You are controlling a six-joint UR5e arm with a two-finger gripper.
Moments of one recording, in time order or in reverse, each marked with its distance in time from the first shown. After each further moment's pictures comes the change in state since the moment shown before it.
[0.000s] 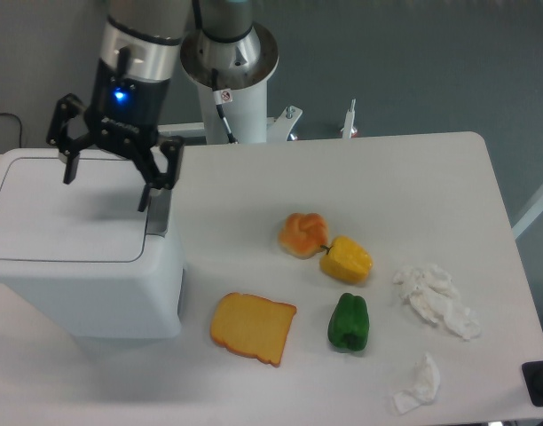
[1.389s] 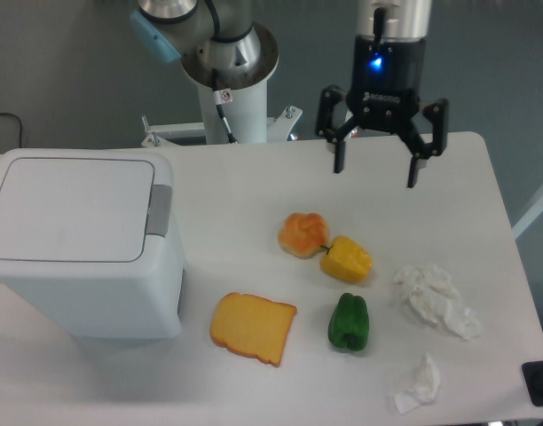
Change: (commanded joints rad) arm 0.373 0.003 -0.024 -0.005 0.343 0.935
